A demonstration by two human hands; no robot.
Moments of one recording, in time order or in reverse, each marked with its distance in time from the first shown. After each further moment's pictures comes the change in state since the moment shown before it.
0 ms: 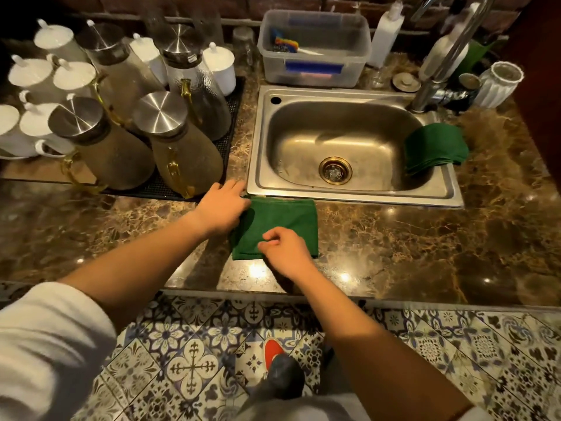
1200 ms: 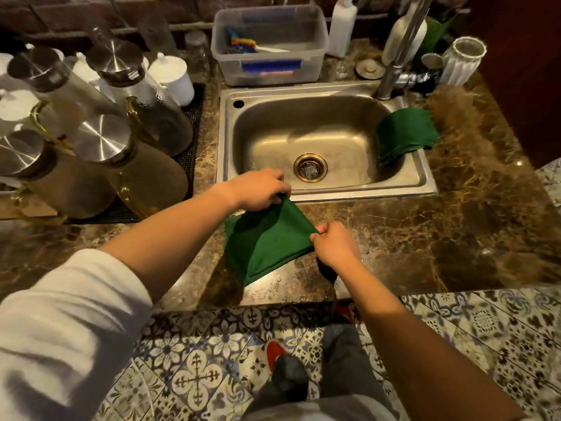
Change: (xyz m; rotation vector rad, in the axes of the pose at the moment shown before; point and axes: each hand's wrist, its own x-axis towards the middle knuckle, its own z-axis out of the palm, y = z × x) left_hand 0.115 0.063 -0.071 -0.267 -0.103 0.369; right_hand 0.008 0.056 -0.114 -0.150 0.288 0.265
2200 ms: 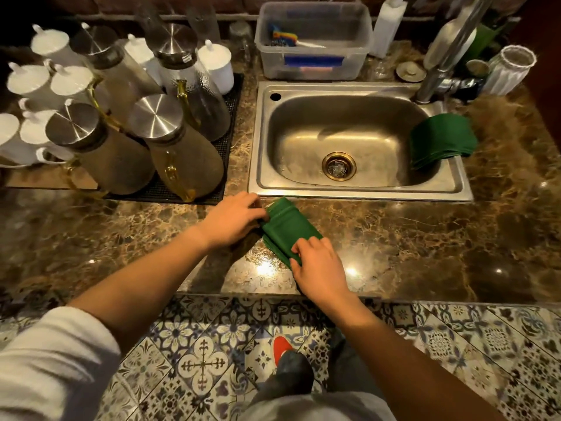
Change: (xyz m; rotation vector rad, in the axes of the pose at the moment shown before) left_hand -0.128 -0.026 0.081 -0.047 0.307 -0.128; right_hand -0.057 -0.007 0.077 -0.362 0.038 -0.645
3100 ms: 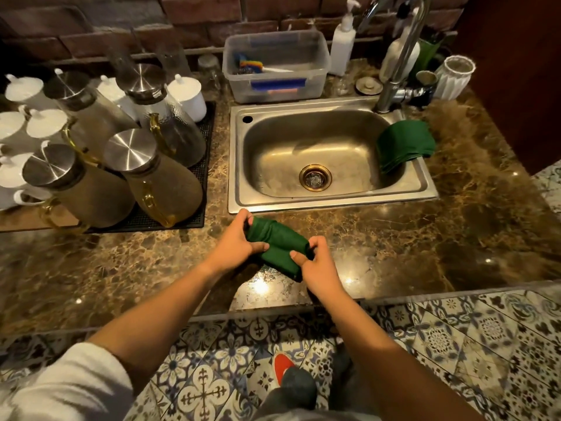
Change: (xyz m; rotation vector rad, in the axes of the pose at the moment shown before) left_hand 0.021 0.048 0.027 -0.983 0.170 -0.481; right_hand 0.003 0.021 -0.011 0.949 0.115 0.462
